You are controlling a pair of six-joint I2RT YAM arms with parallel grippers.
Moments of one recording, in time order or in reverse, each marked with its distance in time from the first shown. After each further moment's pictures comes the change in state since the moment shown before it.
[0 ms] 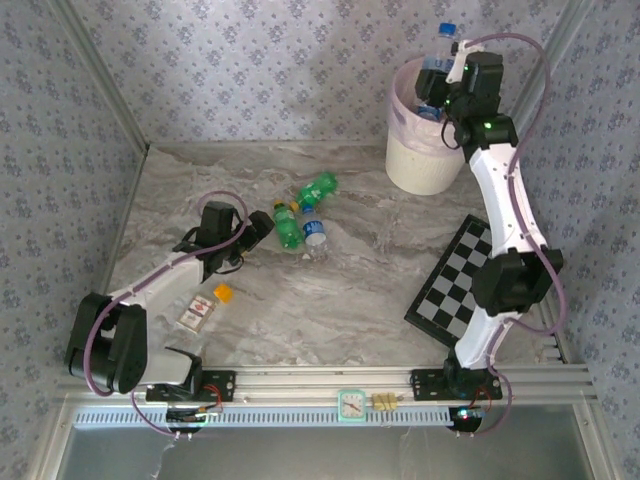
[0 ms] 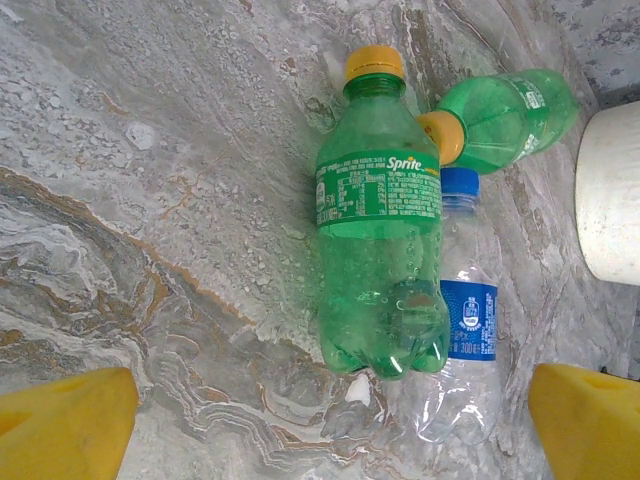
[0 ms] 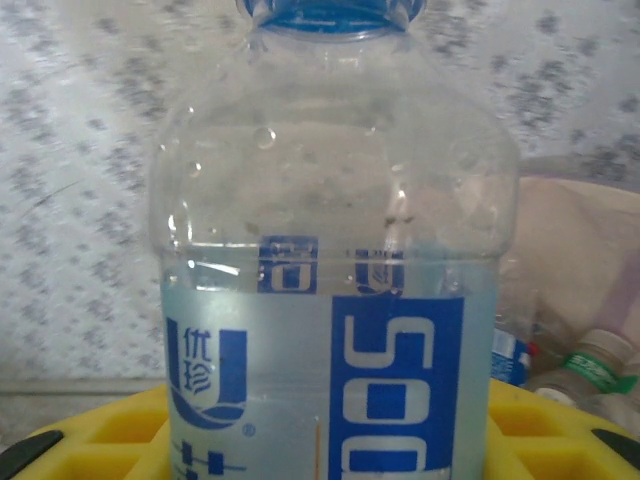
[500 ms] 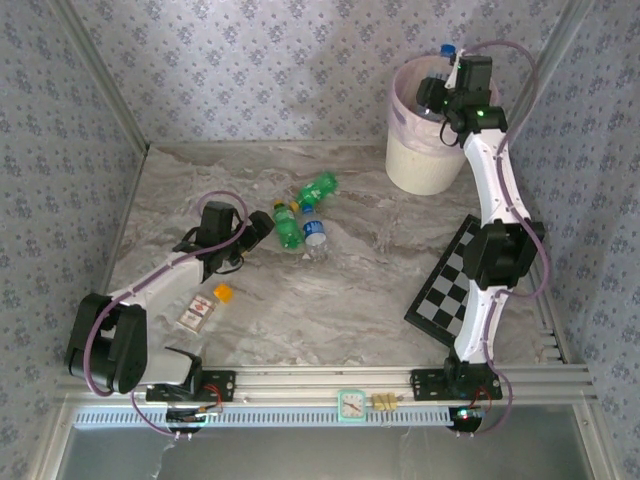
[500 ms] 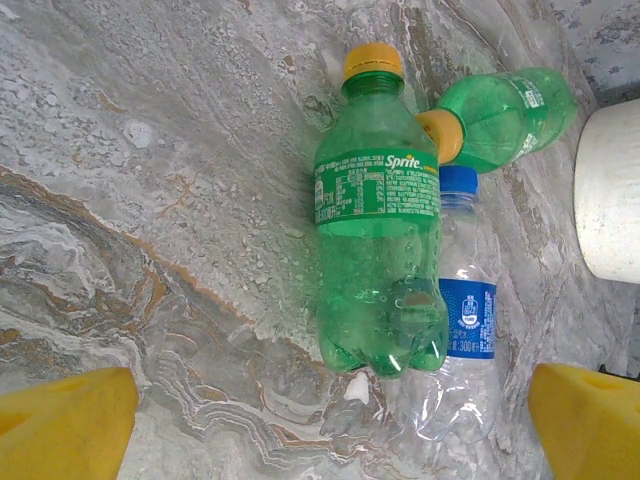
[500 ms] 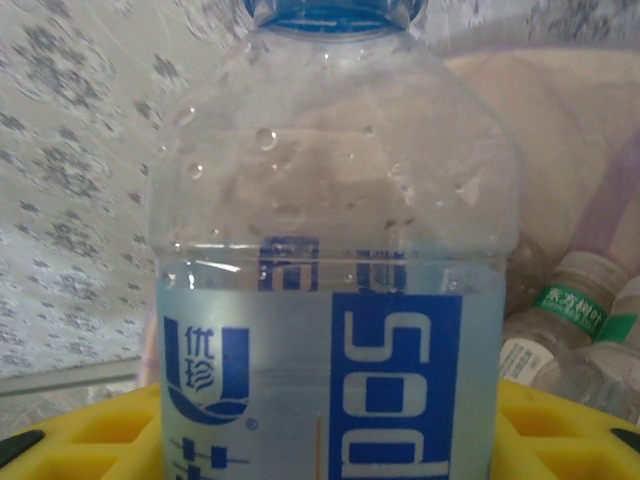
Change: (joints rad) left arm 0.000 -0.001 0.000 0.000 0.004 0.000; right arm -0.042 0.224 0.173 -0.141 0.006 0.059
